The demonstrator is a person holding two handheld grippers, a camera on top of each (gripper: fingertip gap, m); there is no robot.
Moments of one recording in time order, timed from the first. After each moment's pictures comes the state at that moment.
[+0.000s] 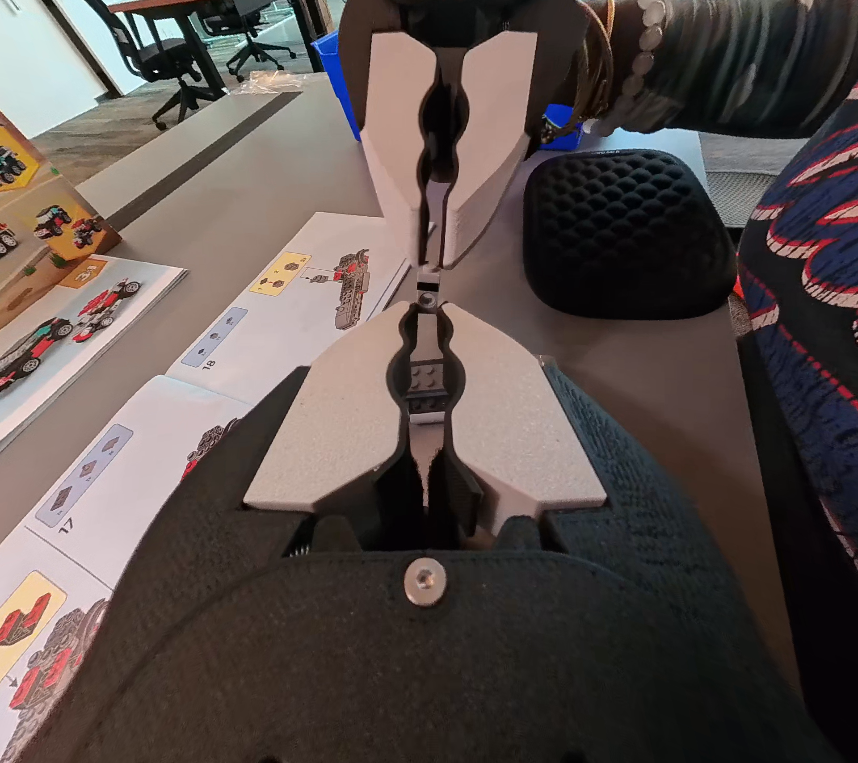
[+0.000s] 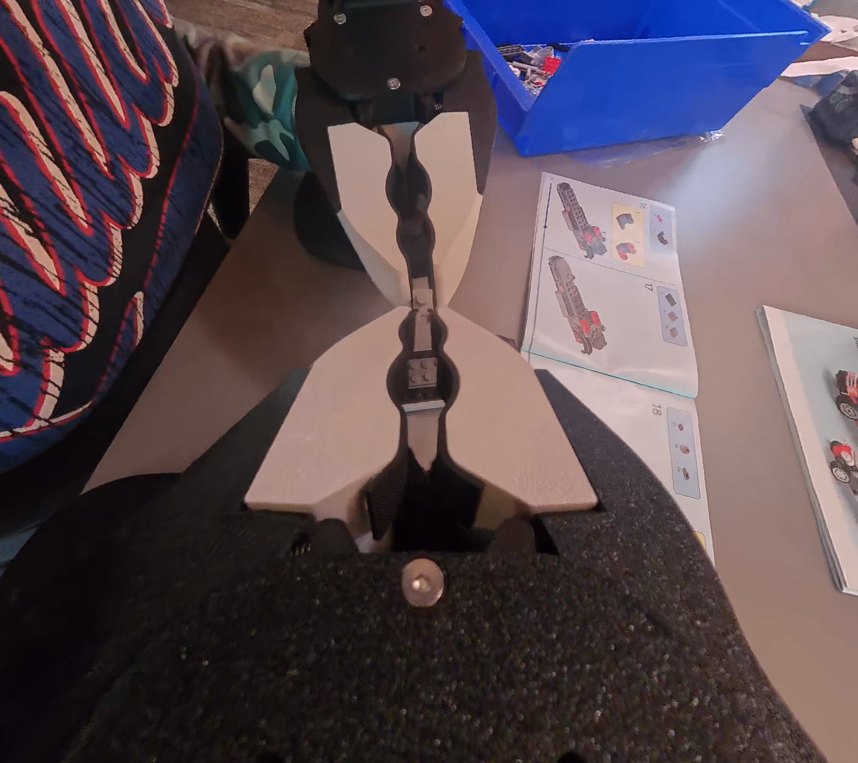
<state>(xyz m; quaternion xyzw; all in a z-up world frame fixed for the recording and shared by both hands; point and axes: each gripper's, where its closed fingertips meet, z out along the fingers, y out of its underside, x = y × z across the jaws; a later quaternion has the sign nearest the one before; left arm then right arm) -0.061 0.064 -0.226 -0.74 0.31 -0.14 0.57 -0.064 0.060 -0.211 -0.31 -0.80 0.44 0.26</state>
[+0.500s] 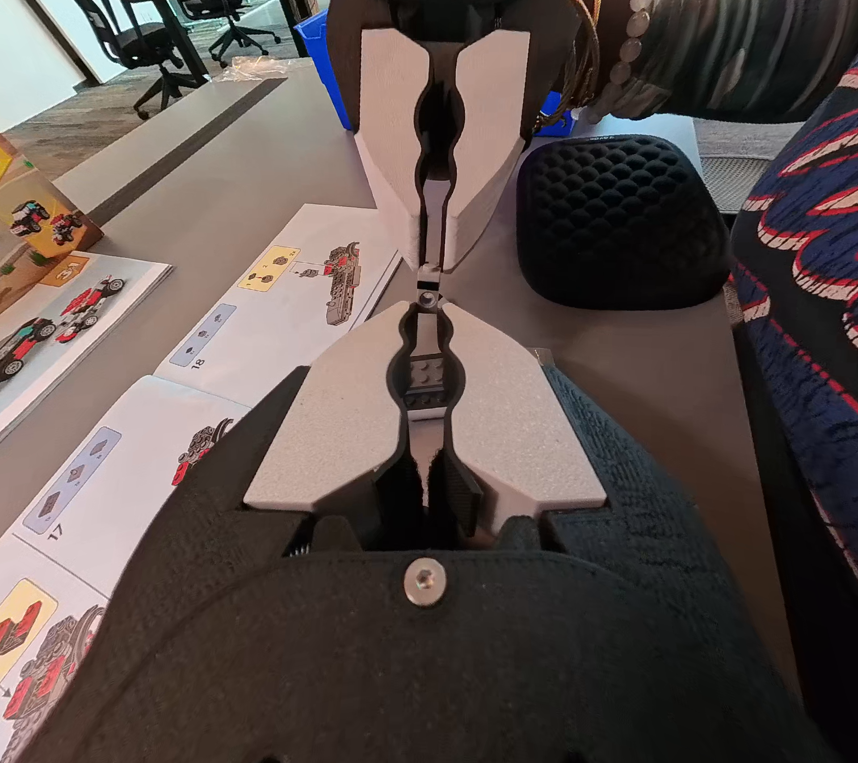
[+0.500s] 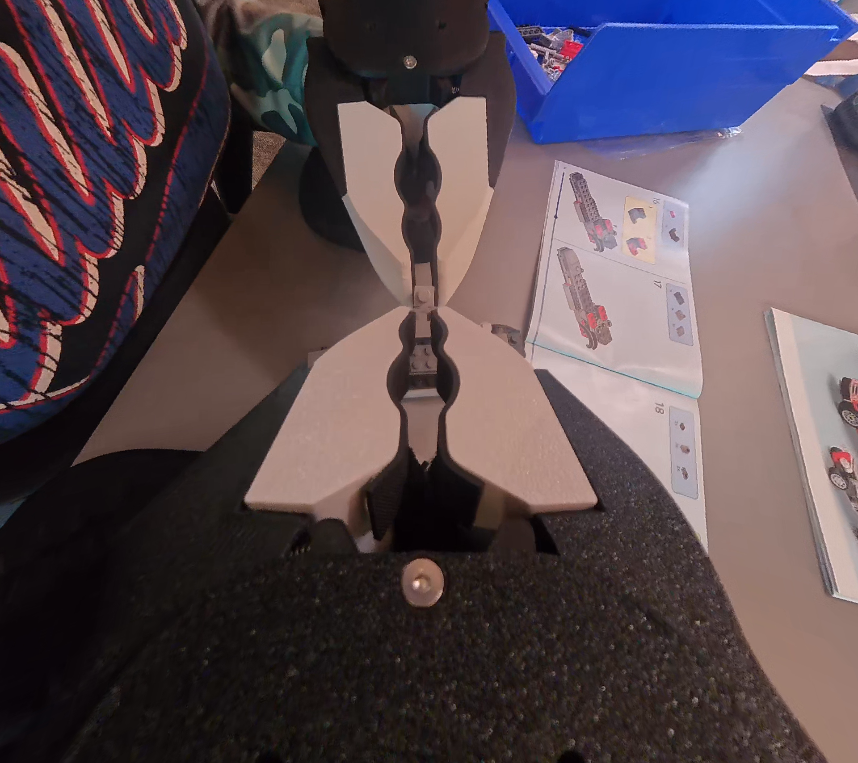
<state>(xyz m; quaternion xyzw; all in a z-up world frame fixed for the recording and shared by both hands) -0.058 0.063 -0.230 -0.75 0.33 -0.14 0.56 -0.061 0.060 -0.219 -0.30 -0.82 0.43 0.26</state>
